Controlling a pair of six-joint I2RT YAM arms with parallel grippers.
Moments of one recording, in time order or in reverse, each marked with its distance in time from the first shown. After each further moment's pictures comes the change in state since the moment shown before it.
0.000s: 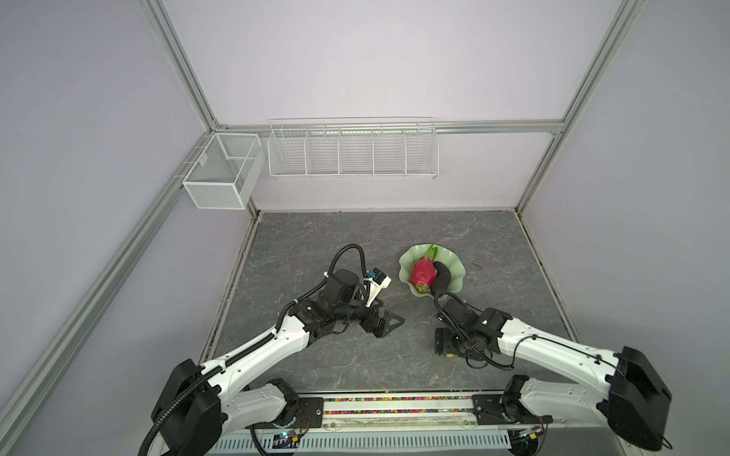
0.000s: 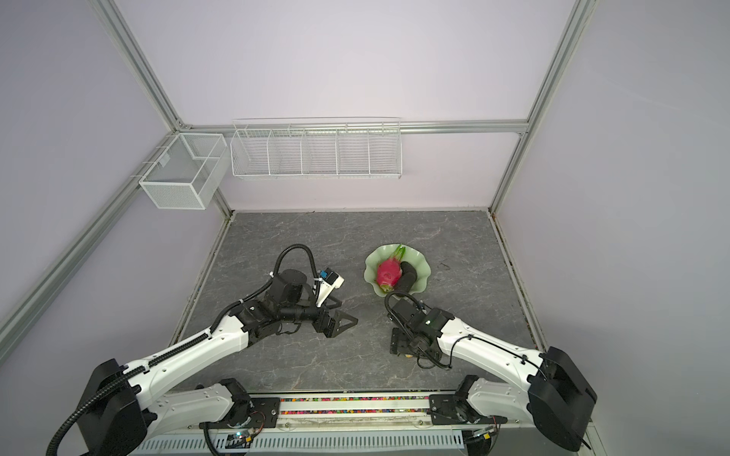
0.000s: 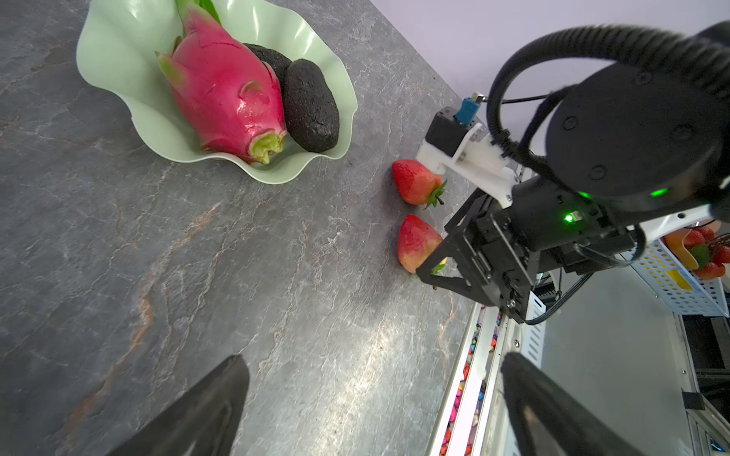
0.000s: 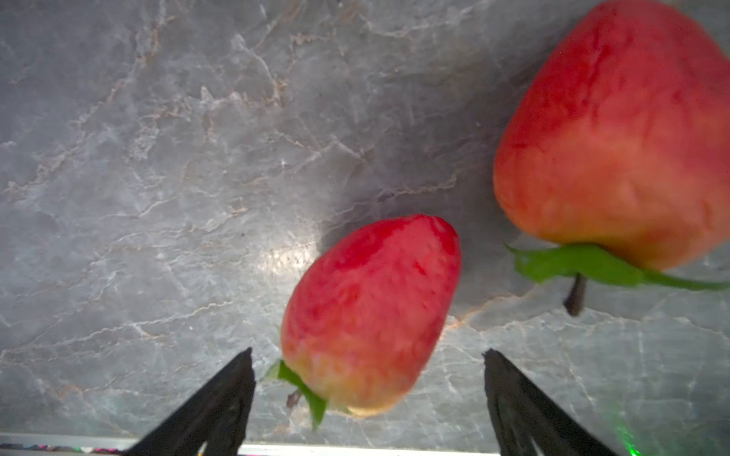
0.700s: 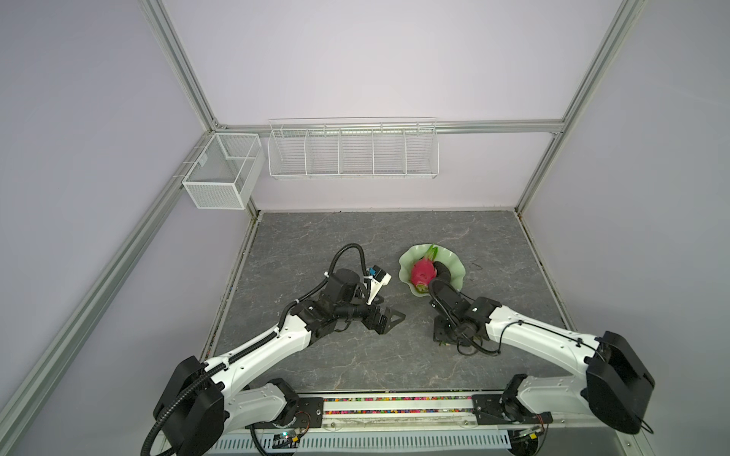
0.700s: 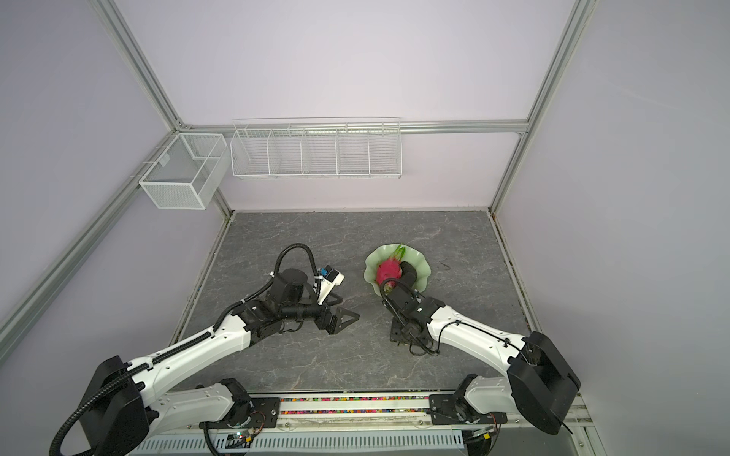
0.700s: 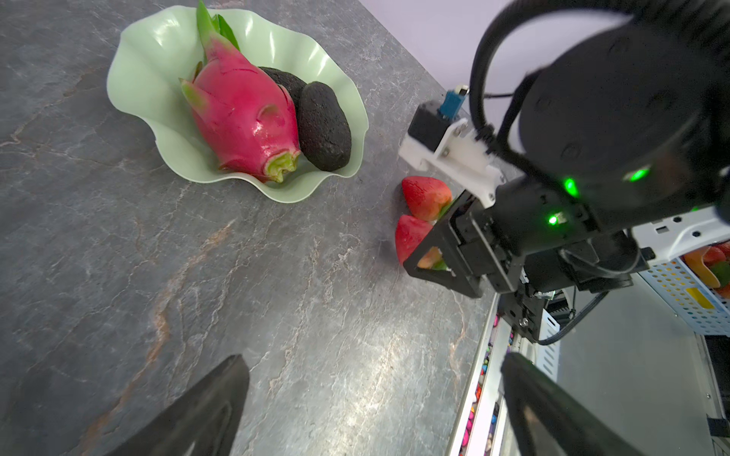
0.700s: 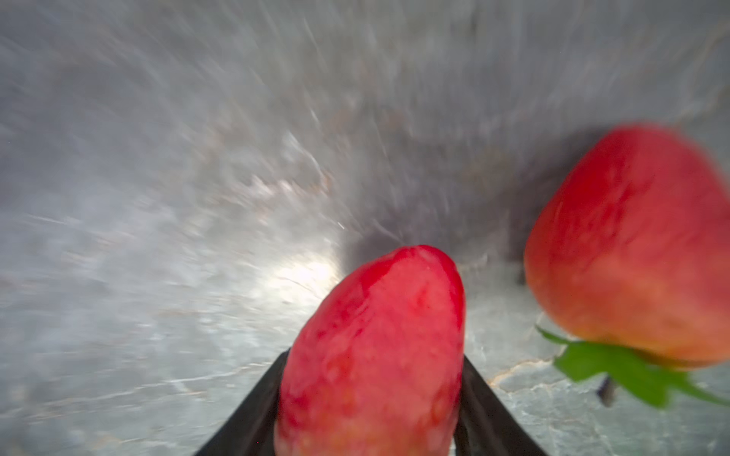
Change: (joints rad) left arm 0.000 0.022 0.003 0.059 -0.055 -0.011; right arm -0.093 0.098 0.144 0.019 0.019 -0.095
